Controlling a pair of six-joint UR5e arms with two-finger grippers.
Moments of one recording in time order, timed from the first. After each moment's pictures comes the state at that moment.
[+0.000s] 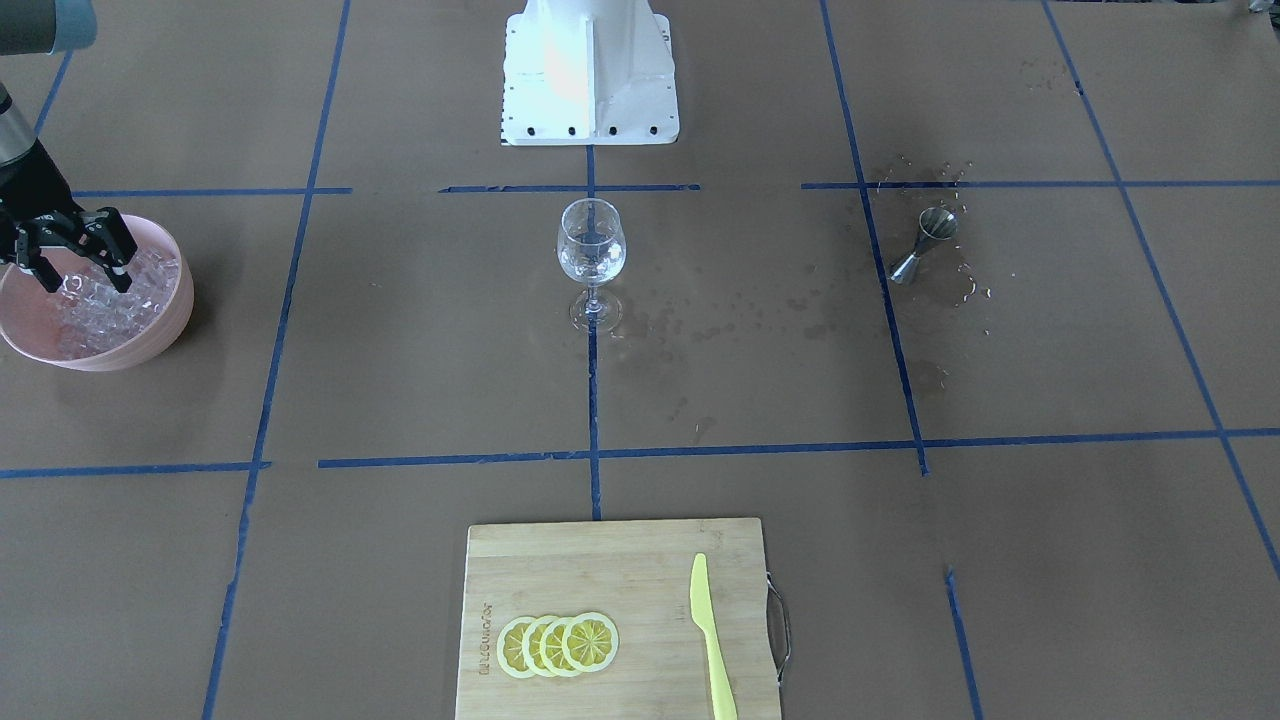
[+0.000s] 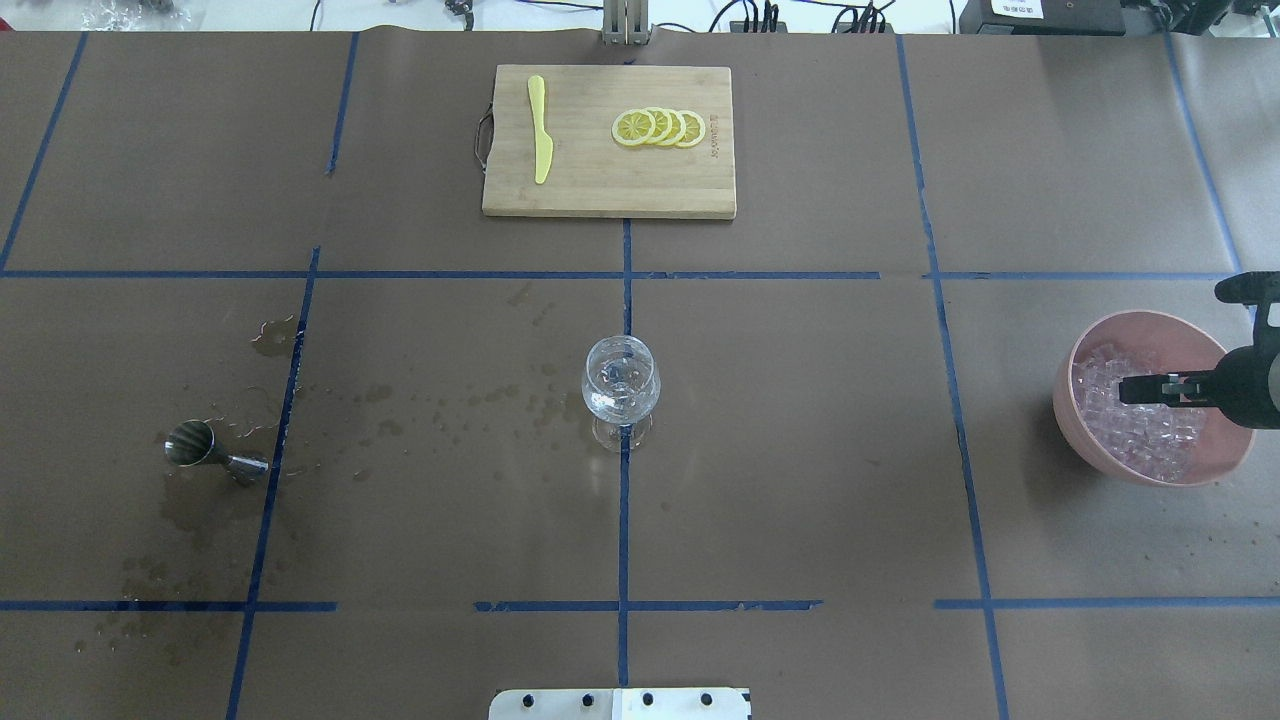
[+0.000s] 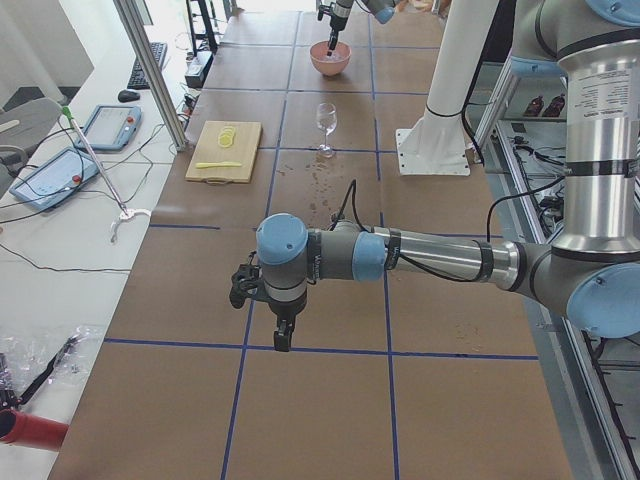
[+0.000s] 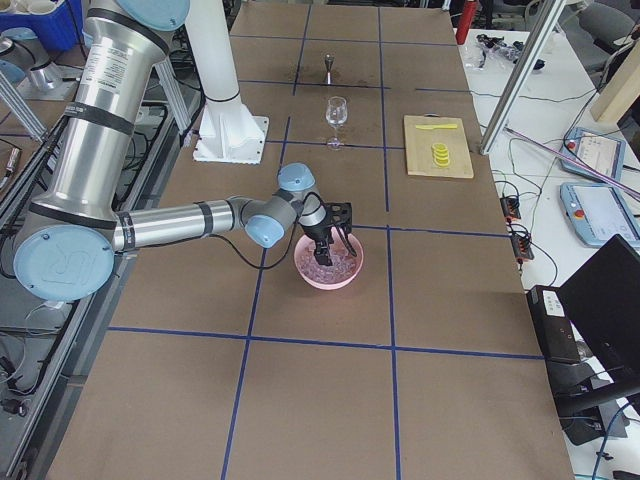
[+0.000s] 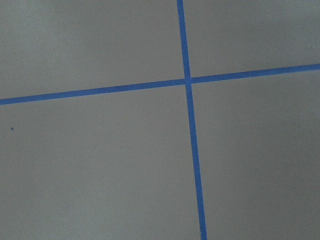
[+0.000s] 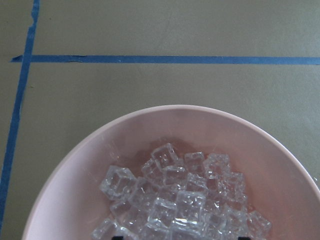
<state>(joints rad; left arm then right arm) -1.60 -1.49 -1.78 -1.48 -2.30 0.11 0.82 -1.88 1.95 -0.91 1.85 0.99</state>
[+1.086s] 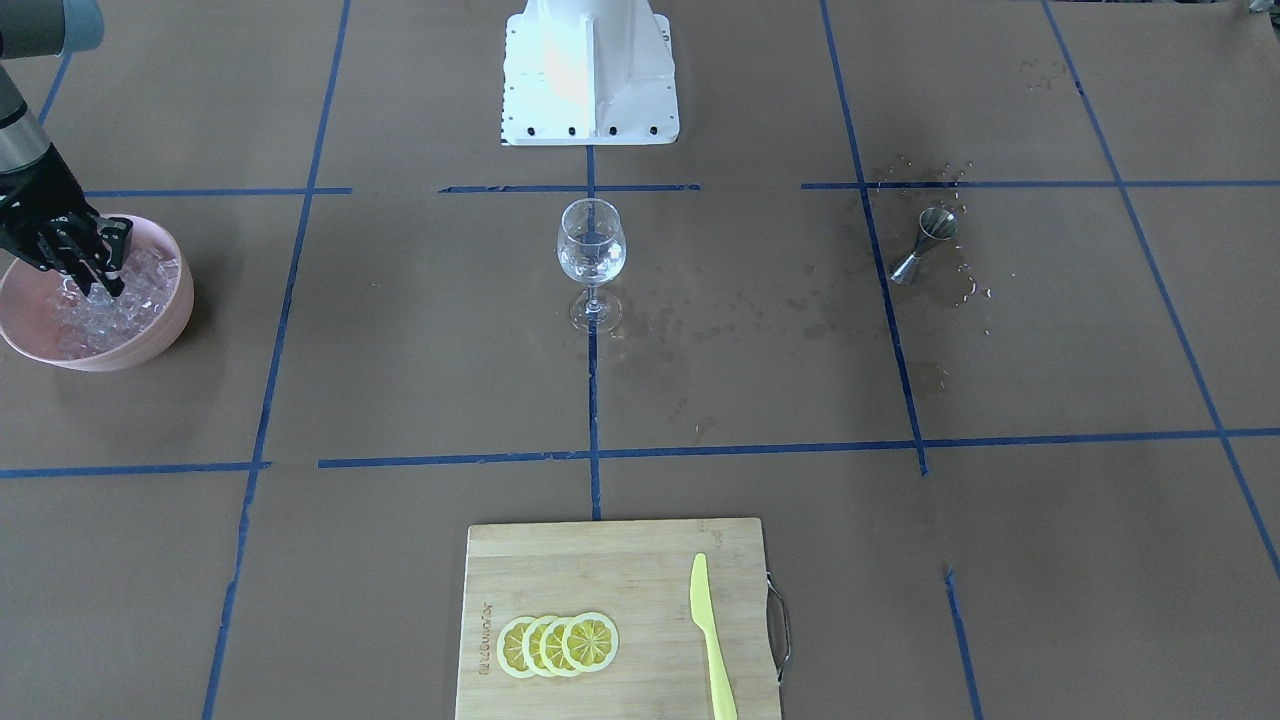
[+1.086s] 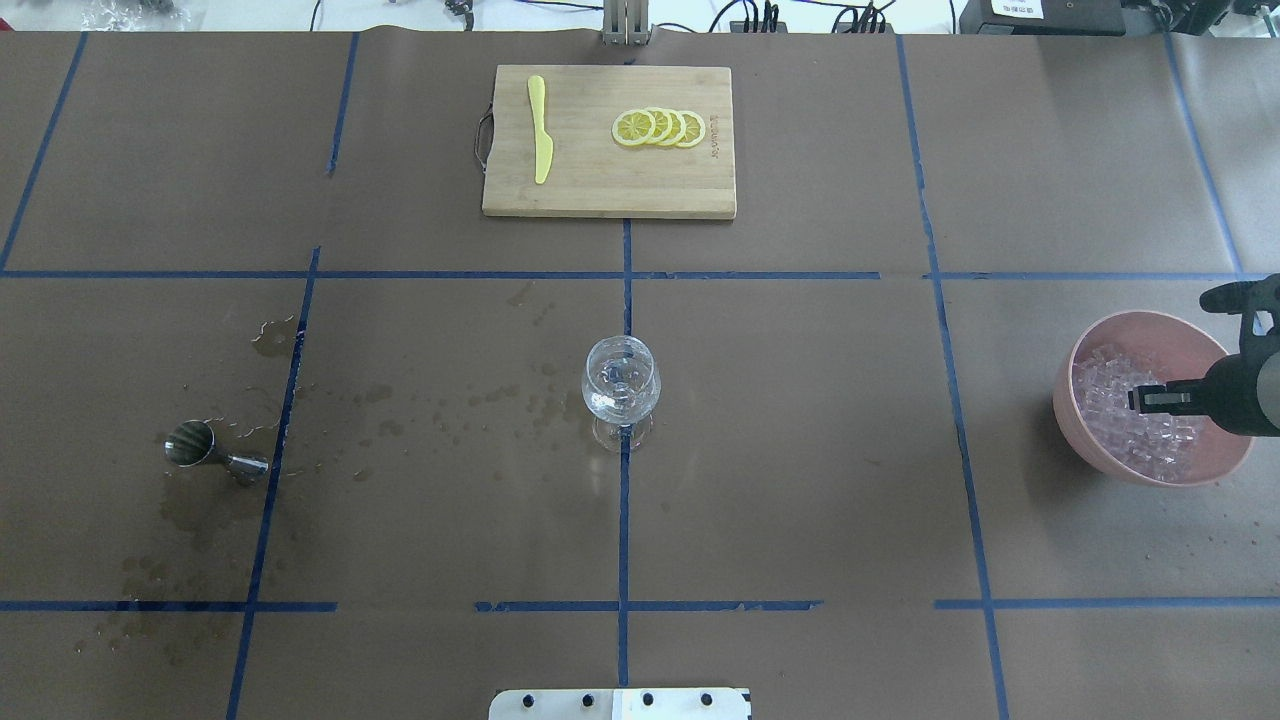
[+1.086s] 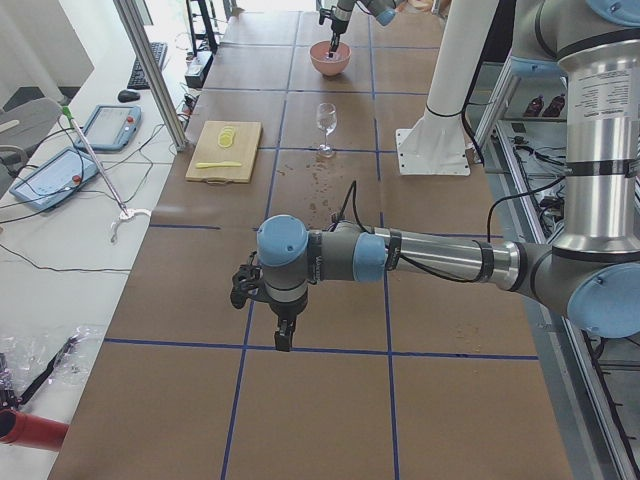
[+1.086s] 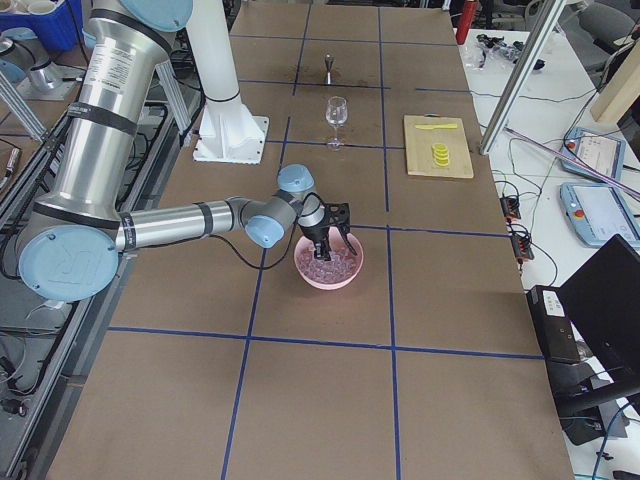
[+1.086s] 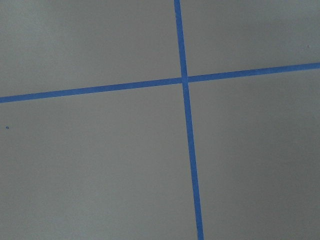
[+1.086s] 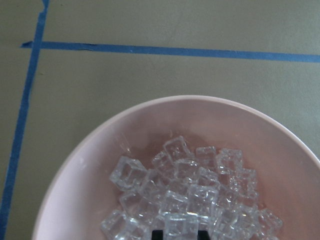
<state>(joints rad) -1.60 -1.48 -1.78 -1.48 -2.32 0.11 0.81 -1.88 1.97 -0.91 1.85 0.96</state>
